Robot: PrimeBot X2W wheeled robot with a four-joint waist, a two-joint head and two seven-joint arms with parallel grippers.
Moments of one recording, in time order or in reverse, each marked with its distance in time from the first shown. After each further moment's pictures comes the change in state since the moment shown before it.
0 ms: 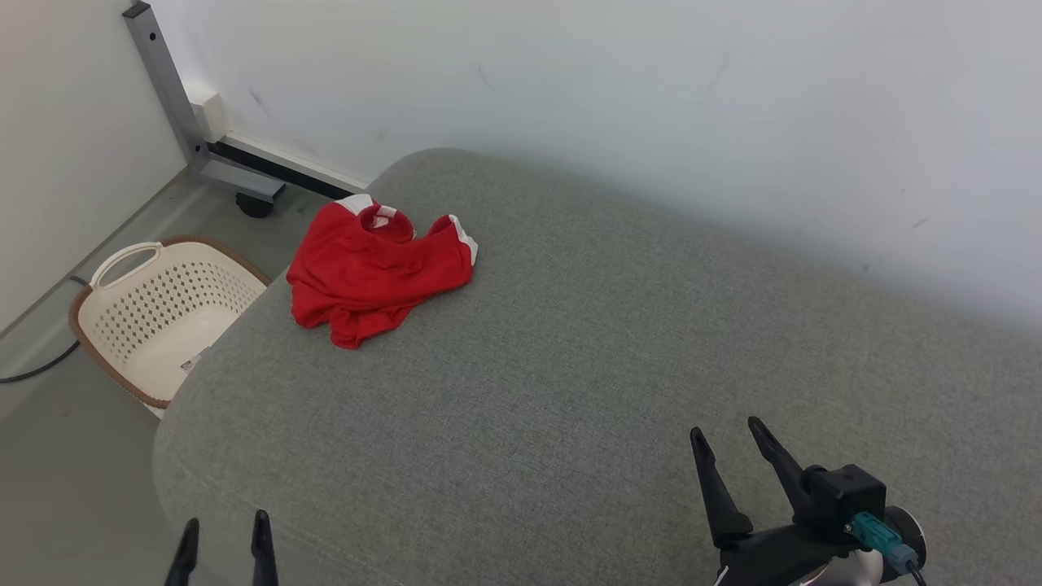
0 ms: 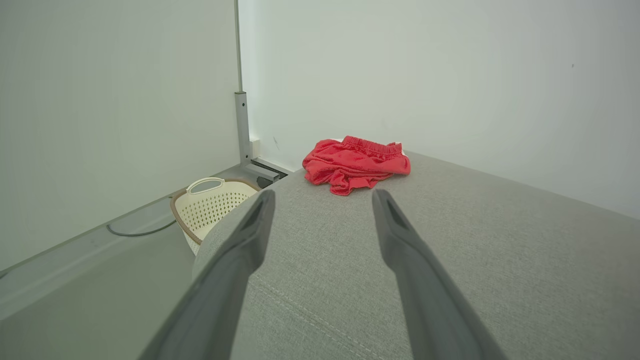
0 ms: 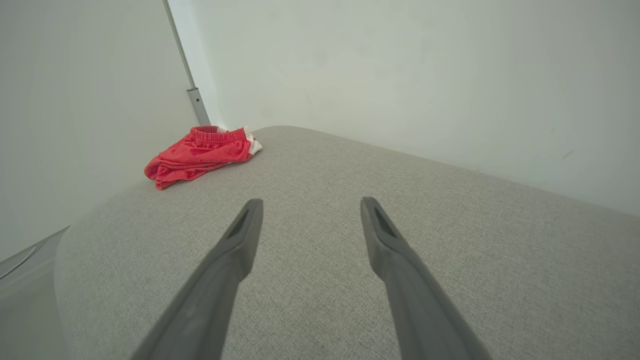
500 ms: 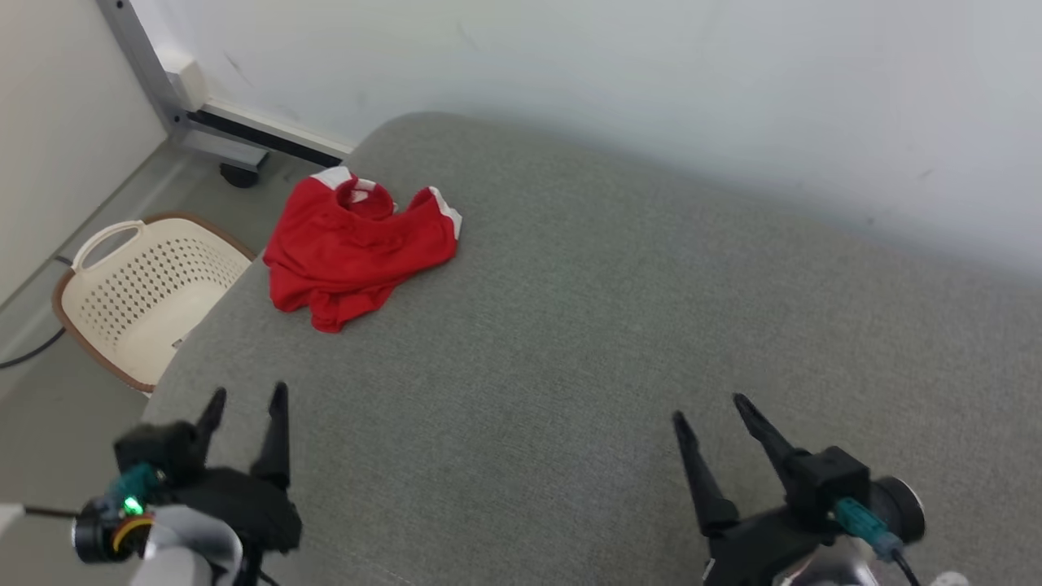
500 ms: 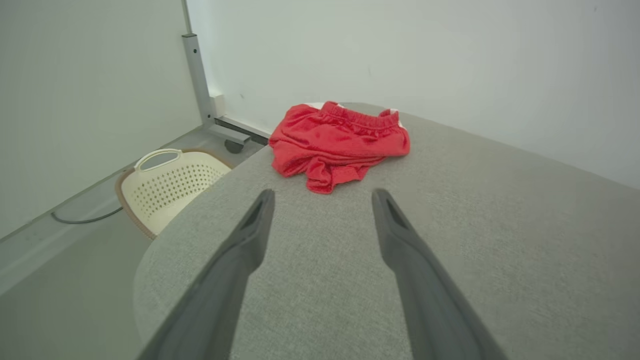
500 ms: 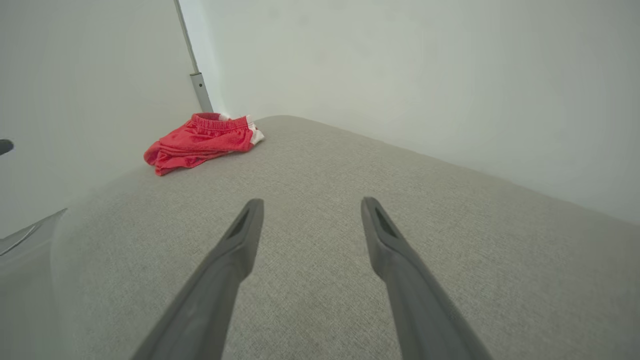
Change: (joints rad) left arm -0.424 0.077 -0.109 0.401 -0.133 -0.032 0.145; right arm 0.028 -0.001 0.003 -0.121 -0.063 0.000 0.077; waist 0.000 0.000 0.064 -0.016
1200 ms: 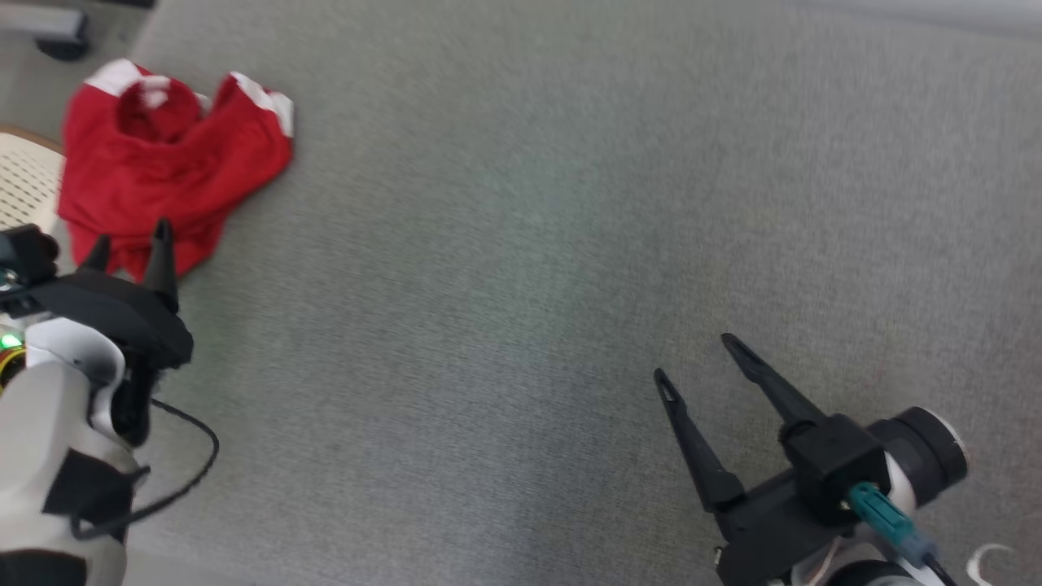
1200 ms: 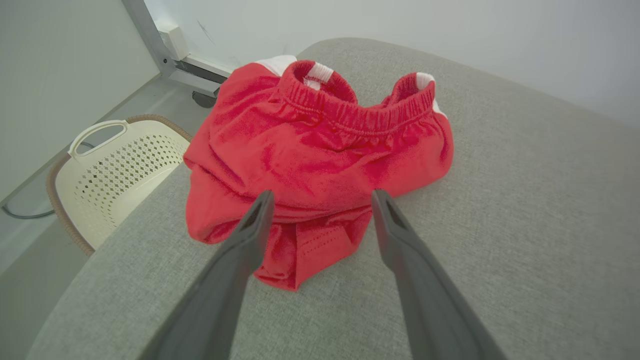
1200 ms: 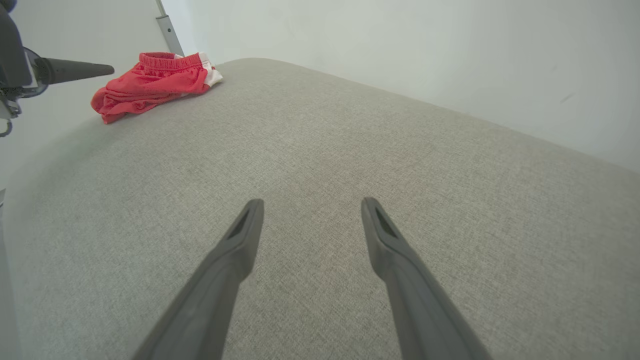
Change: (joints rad) left arm -0.564 0.182 -0.103 0.486 -0.298 -0.002 0.063; right arm -0.022 -0.116 0.144 -0.415 -0.085 0.000 0.260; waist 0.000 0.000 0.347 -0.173
